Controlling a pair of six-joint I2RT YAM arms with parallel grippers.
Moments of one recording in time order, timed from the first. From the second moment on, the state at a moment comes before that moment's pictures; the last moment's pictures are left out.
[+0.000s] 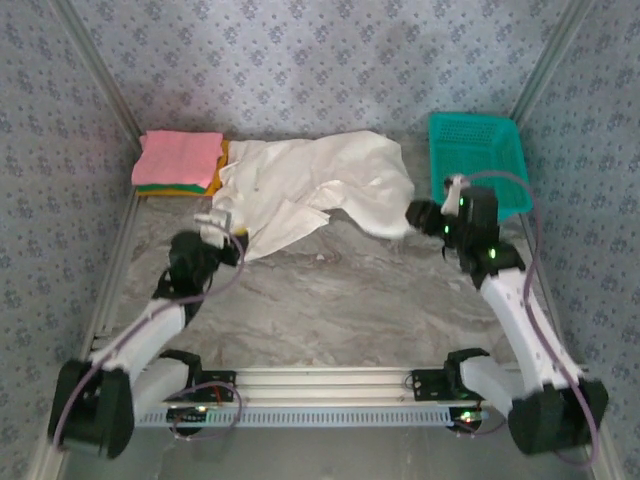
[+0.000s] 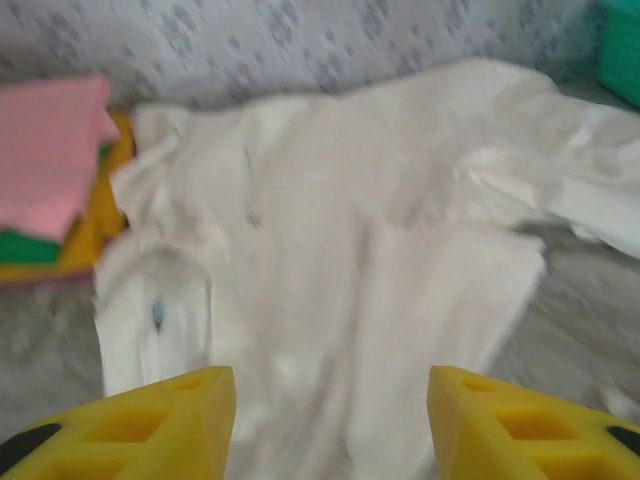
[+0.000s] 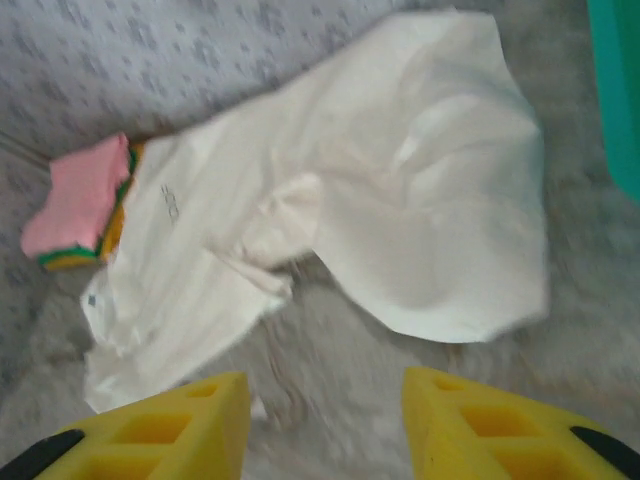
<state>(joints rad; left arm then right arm) -0.26 0.93 0.36 0.27 0.09 -0.03 0.17 0.94 0.86 -0.43 -0.23 0.45</state>
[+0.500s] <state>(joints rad) -0.33 1.25 0.75 0.15 0.05 -0.06 0.22 1.43 1.14 -0.40 -0.12 0.43</state>
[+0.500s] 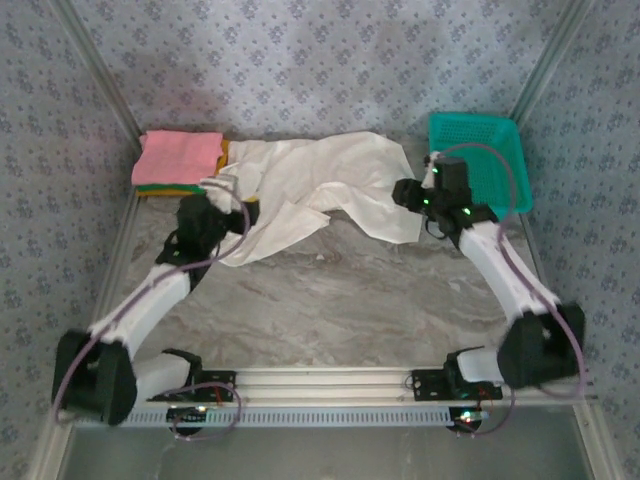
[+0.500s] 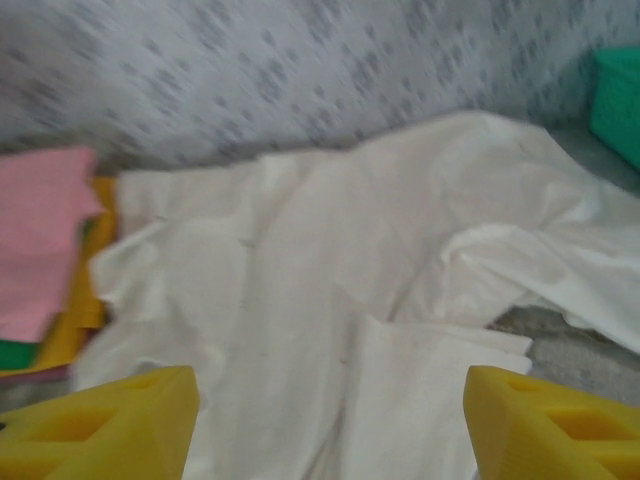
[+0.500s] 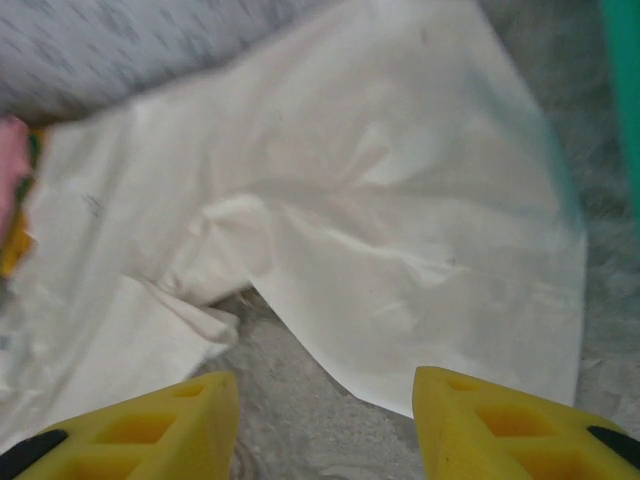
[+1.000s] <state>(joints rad) -0.40 1.69 0.80 0.13 0.10 -0.12 0.18 1.68 1.08 -0.50 -0.10 0.52</state>
